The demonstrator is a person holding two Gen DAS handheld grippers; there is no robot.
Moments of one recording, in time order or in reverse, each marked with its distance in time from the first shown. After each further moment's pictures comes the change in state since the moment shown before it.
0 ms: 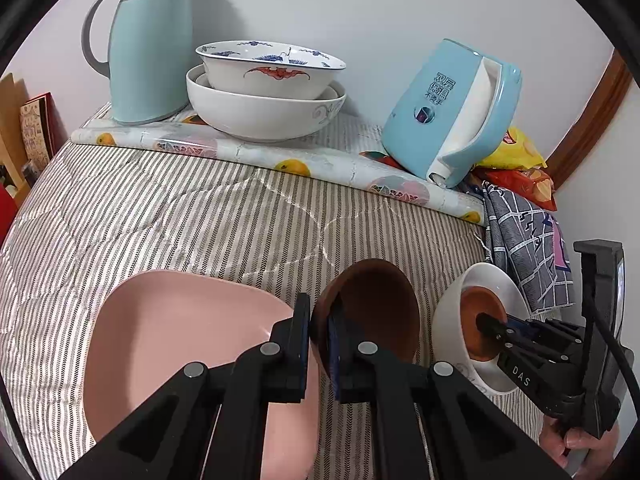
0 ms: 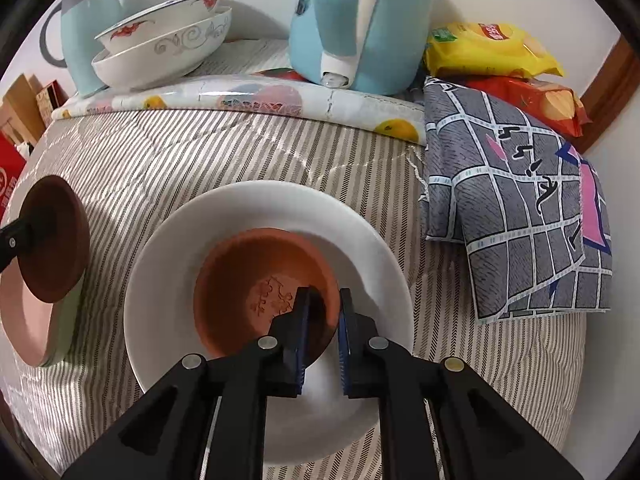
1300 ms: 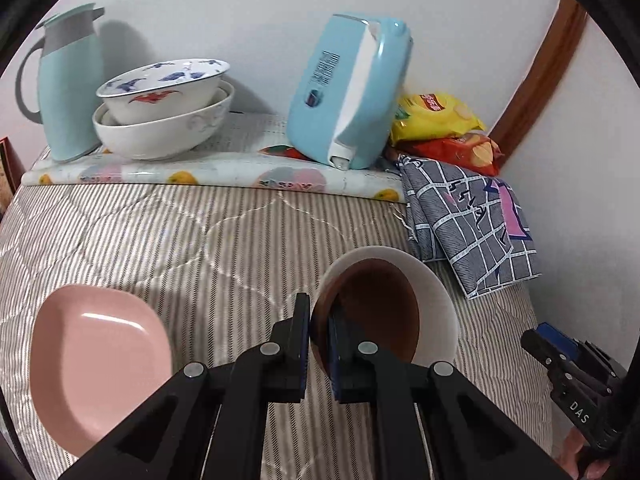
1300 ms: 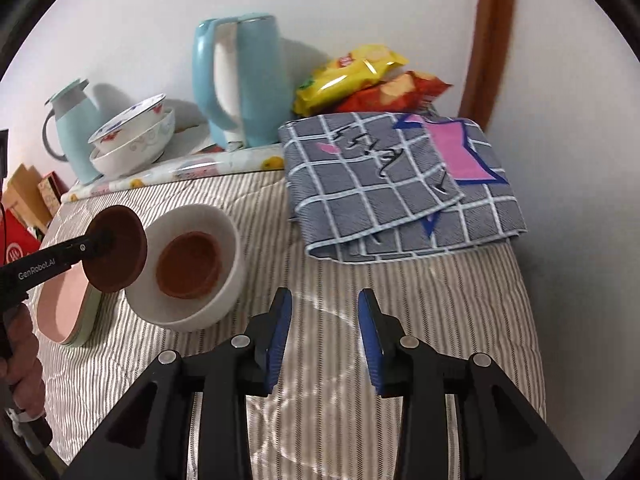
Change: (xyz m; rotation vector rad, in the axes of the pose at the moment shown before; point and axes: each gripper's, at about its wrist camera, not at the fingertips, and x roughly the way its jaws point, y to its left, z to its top) left arm -0.001 -0.099 -0.009 0.139 0.012 -0.077; right arm -0.096 -0.105 -0.081 0.250 -0.222 0.021
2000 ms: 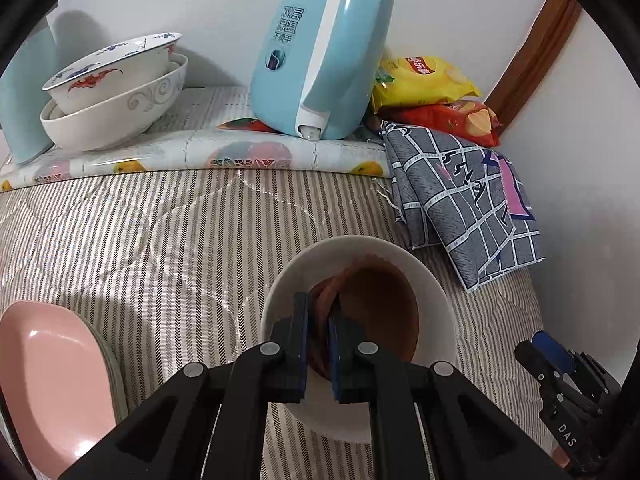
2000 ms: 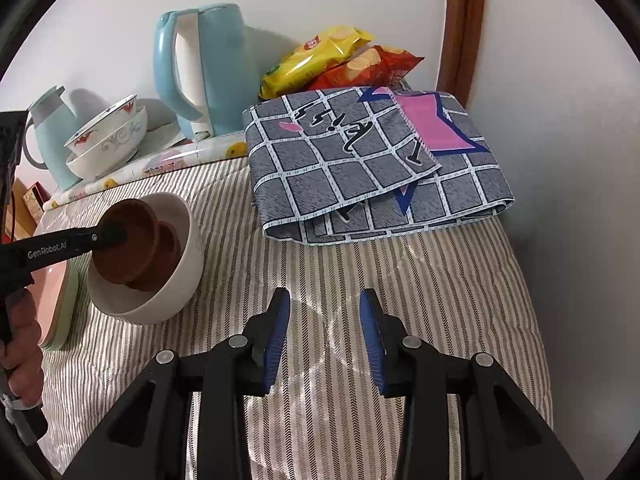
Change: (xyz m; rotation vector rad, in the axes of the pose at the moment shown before) left arm 0.046 -0.023 0.007 0.033 0.094 -0.037; right arm 0.021 -0.021 -0.015 0.047 0.016 -0.035
